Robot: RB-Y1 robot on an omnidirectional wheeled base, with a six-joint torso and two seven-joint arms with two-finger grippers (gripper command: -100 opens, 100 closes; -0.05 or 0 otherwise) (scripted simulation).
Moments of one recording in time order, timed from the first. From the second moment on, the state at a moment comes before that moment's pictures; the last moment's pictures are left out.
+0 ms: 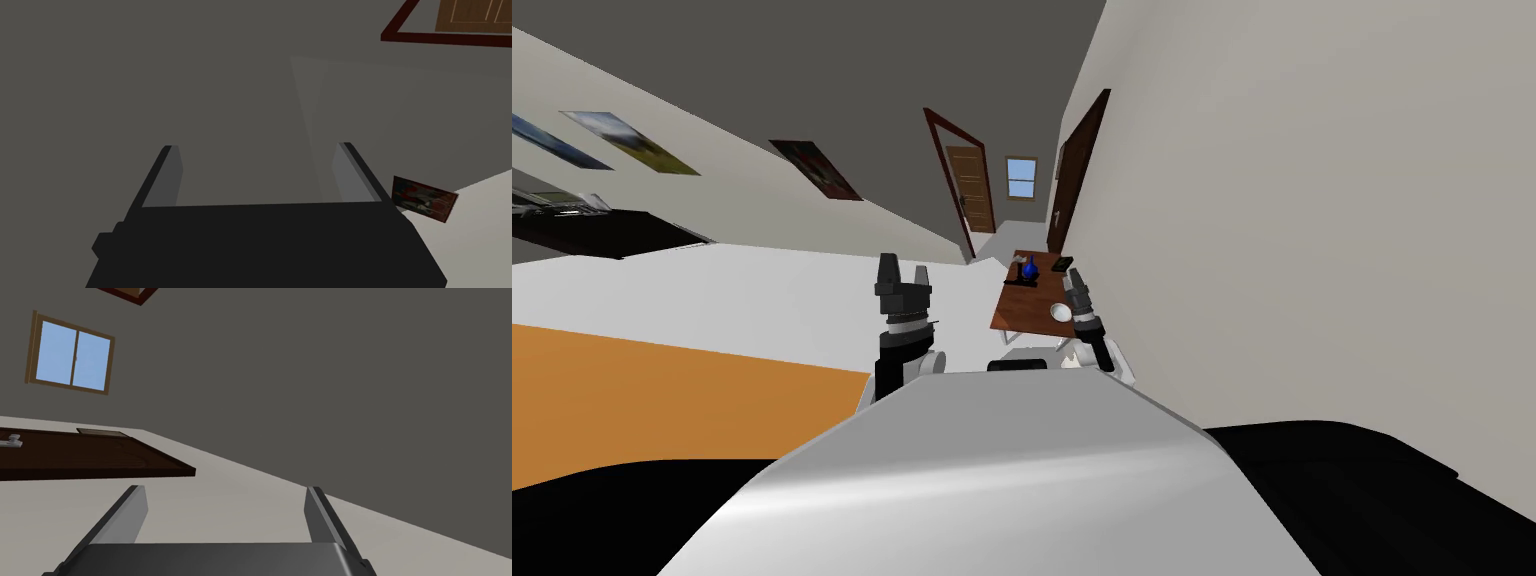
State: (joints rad) left arm 0.55 0.02 -0.01 -2.39 -0.06 -0.44 -0.01; right arm 0.39 -0.24 0.13 -2.15 0.21 -0.42 -0.11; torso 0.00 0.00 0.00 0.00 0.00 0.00
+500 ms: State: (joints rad) left arm 0.55 0.02 -0.01 -2.39 -0.06 -0.44 -0.01; right arm 0.36 -0.30 0.16 -2.03 0.25 -0.42 -0.07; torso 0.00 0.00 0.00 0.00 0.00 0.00
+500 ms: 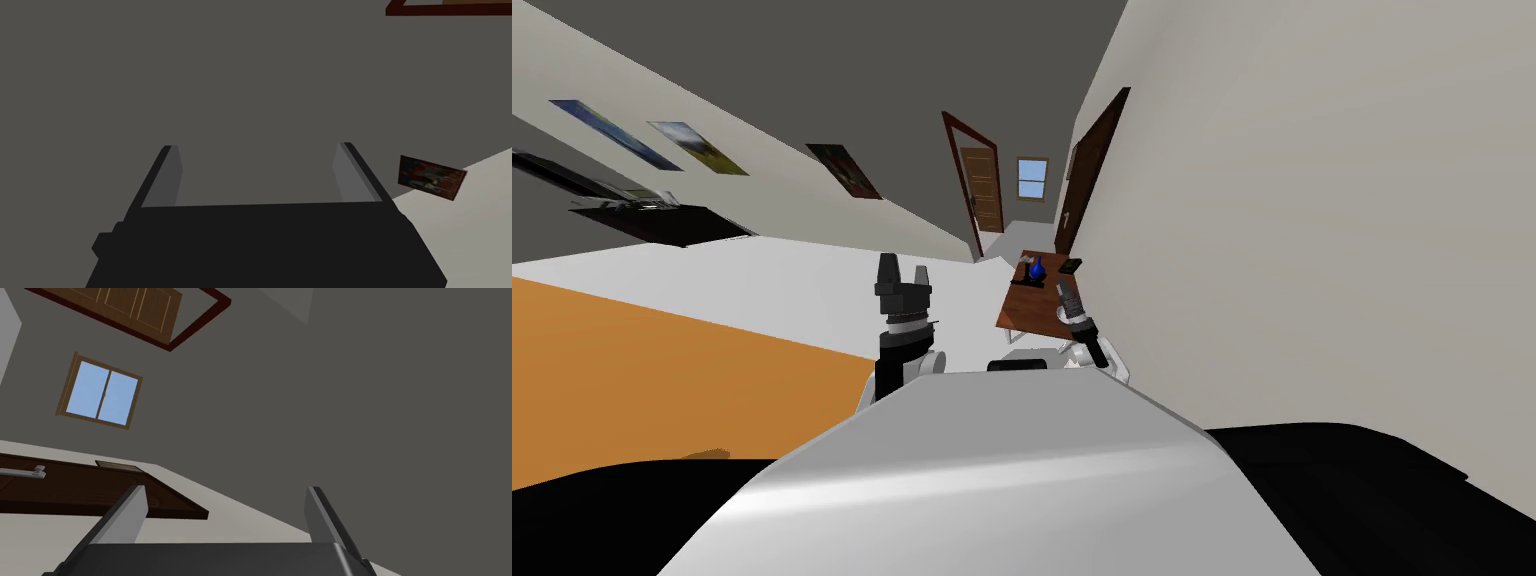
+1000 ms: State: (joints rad) left arm 0.55 0.02 -0.01 -2.39 -0.06 -0.44 -0.01; right arm 0.31 -0.39 0.21 -1.89 0.30 -0.37 -0.04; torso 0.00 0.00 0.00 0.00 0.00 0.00
